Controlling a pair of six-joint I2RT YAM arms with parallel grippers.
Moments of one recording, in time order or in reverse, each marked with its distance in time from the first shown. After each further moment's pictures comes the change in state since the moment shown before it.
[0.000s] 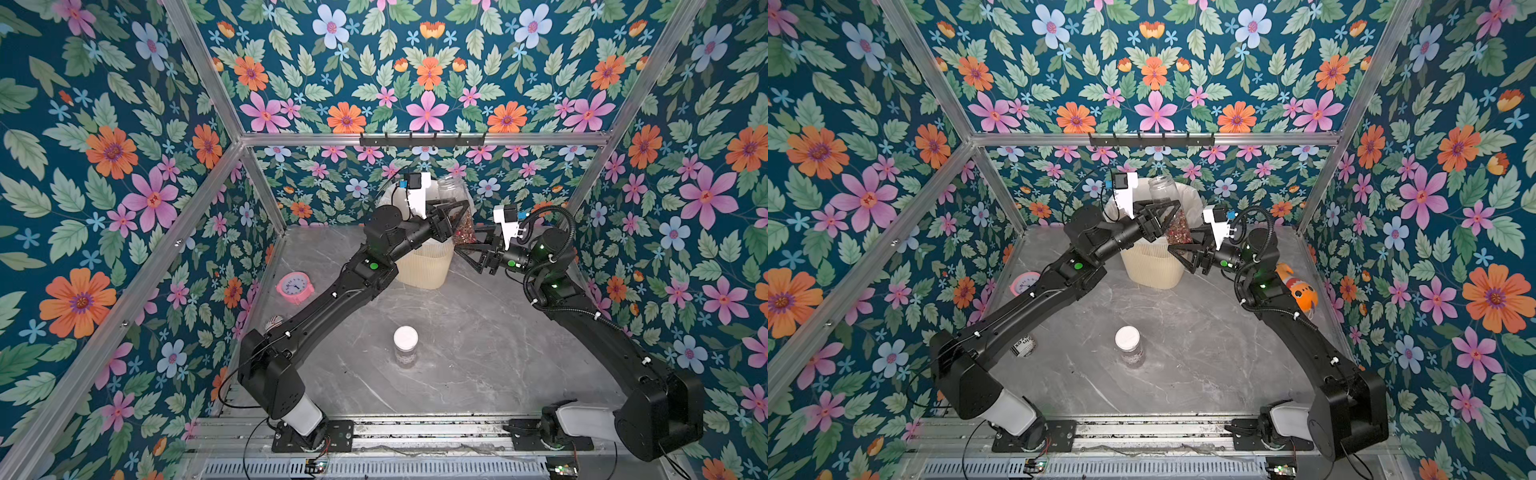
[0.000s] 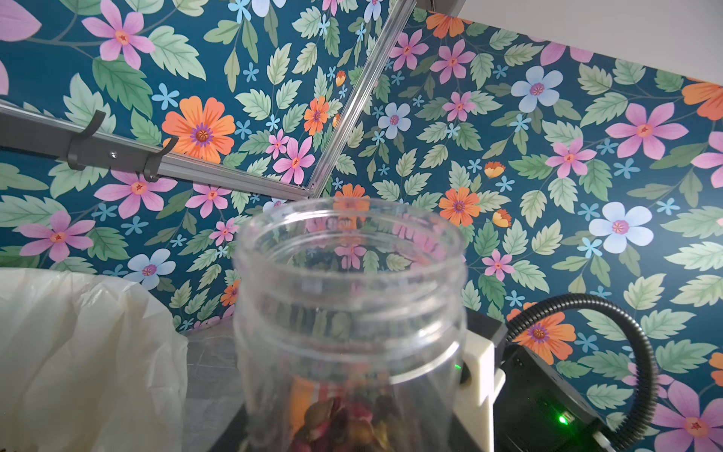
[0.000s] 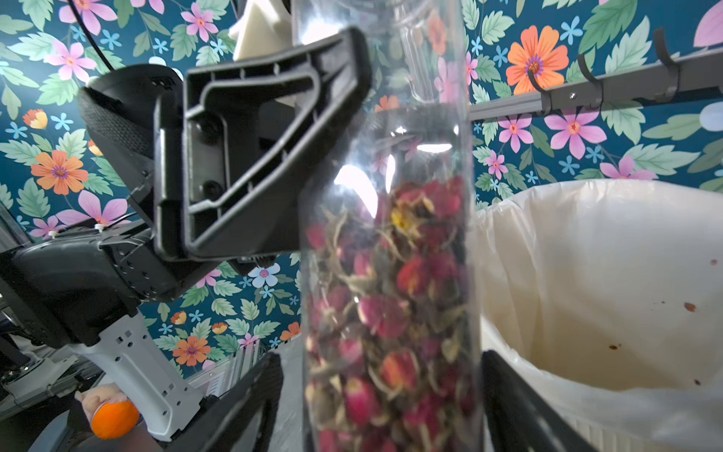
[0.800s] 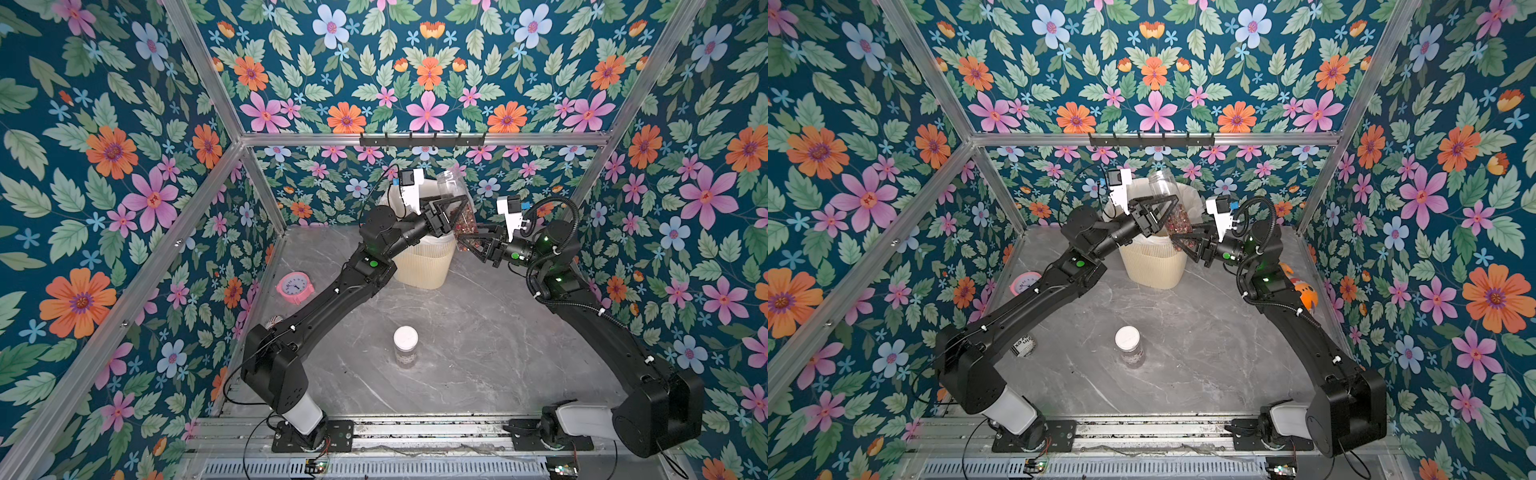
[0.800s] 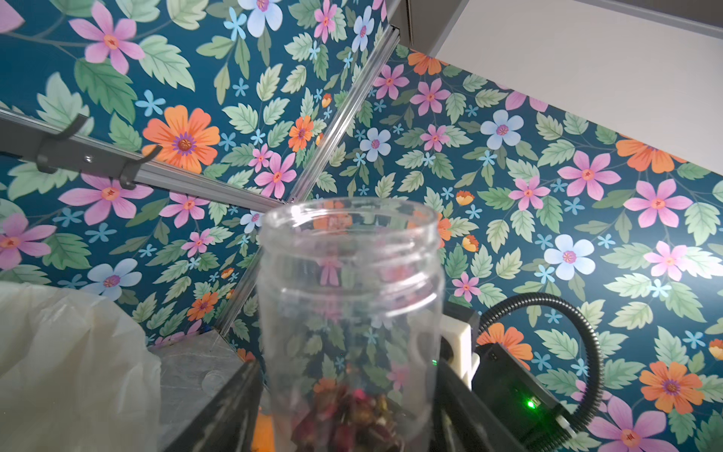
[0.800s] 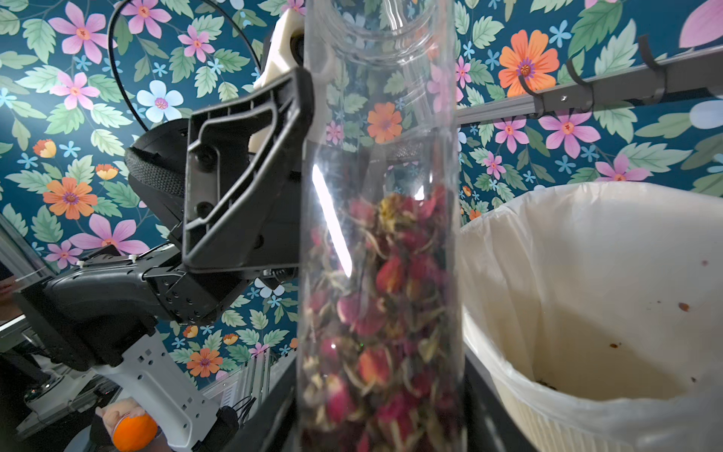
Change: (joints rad) left arm 0.060 0.019 -0.018 0.133 0.073 -0.126; right arm -0.034 0.021 0.108 -0.116 -0.013 0.047
